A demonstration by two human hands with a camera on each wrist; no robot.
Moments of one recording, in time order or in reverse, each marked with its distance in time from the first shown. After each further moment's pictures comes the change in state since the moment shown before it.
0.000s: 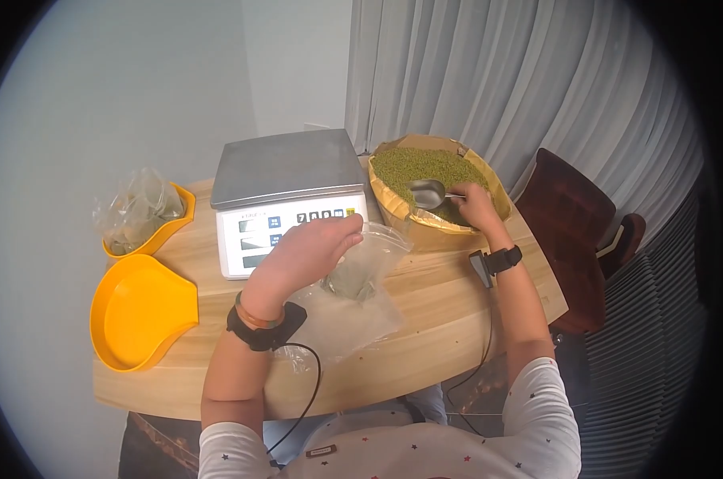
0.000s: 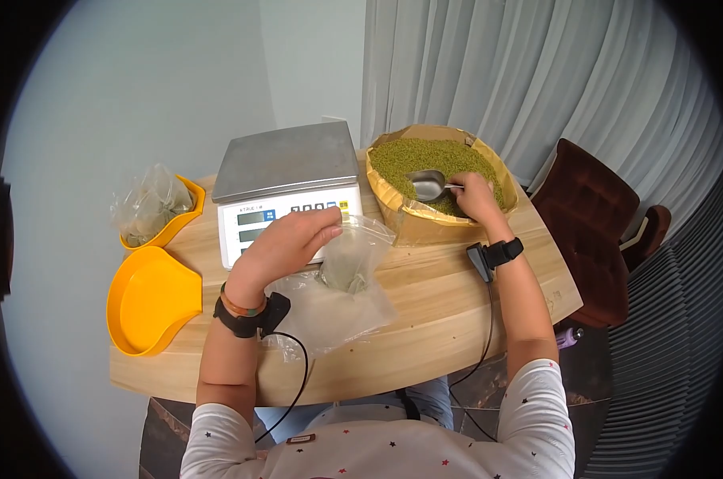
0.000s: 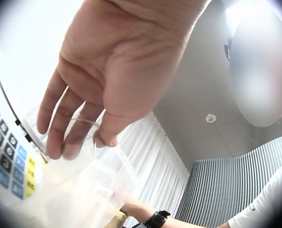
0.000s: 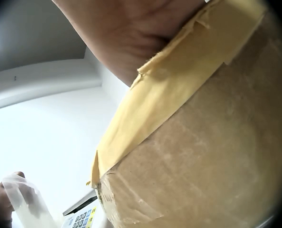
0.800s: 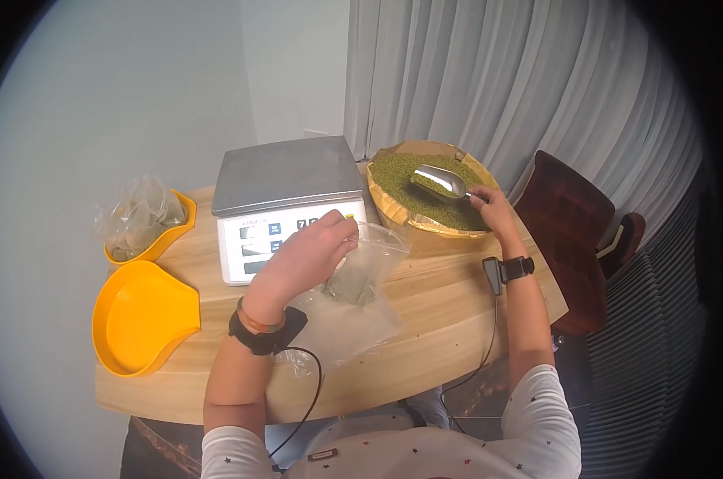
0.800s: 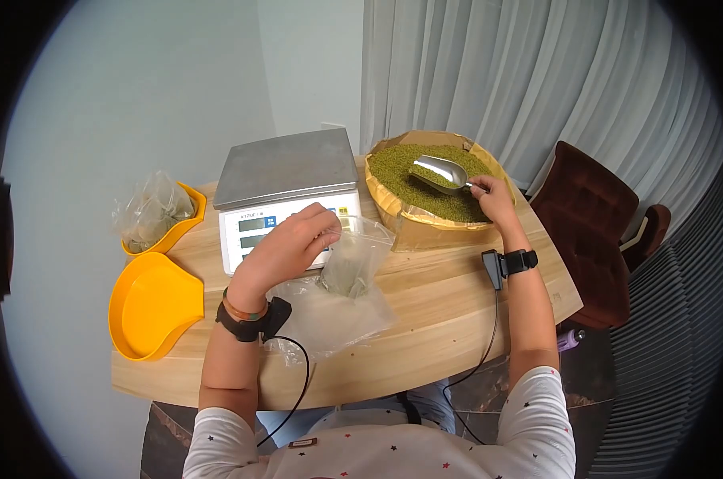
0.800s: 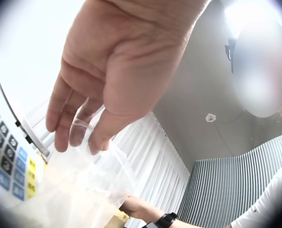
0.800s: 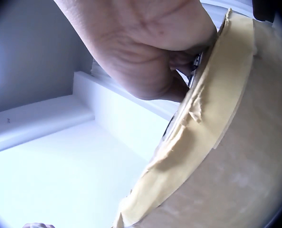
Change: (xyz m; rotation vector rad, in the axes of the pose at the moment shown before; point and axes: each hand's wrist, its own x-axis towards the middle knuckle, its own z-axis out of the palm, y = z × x) left_hand -0.002 -0.002 0.003 -0.058 0.089 0.055; right_hand -0.013 0.020 -0.027 0.457 0.093 0.127
